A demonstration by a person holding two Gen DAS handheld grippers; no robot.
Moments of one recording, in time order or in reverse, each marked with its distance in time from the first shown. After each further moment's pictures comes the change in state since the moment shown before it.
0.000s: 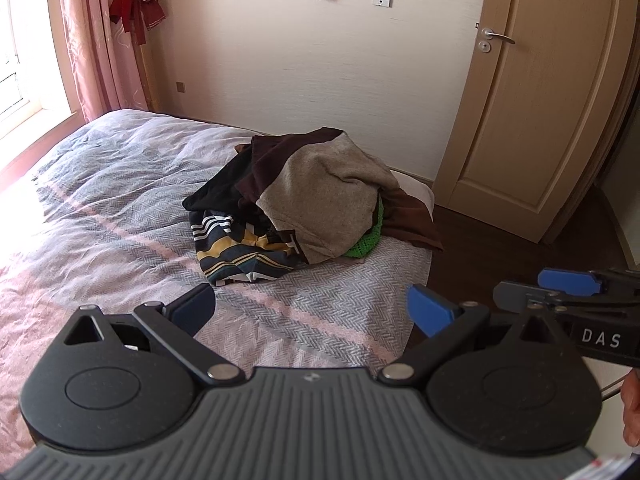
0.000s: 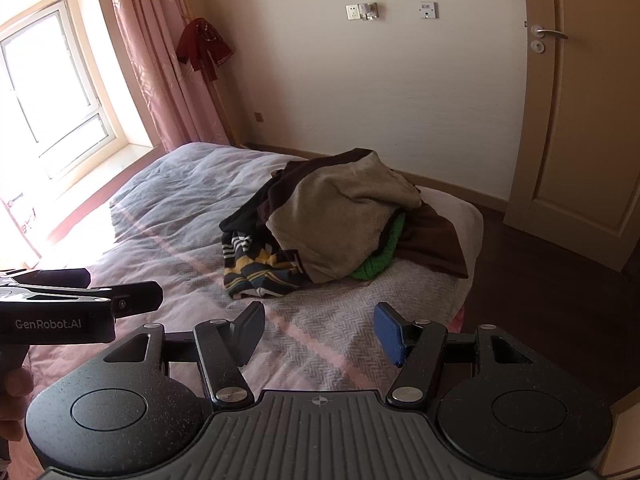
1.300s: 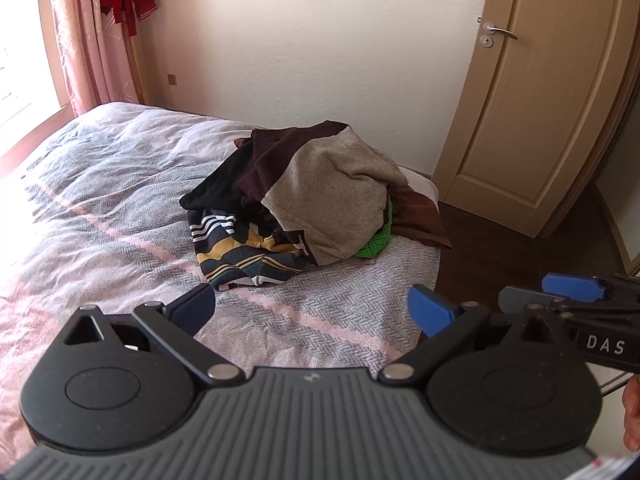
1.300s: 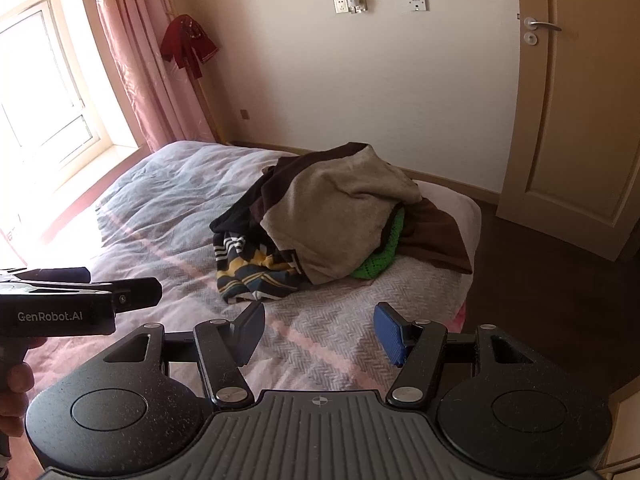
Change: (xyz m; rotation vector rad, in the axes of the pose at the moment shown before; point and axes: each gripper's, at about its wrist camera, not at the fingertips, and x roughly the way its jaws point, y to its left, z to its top) left arm 0.036 0.041 0.012 -0.007 0.029 -0.028; right arm 0.036 0.024 0.003 0.022 0.011 -0.042
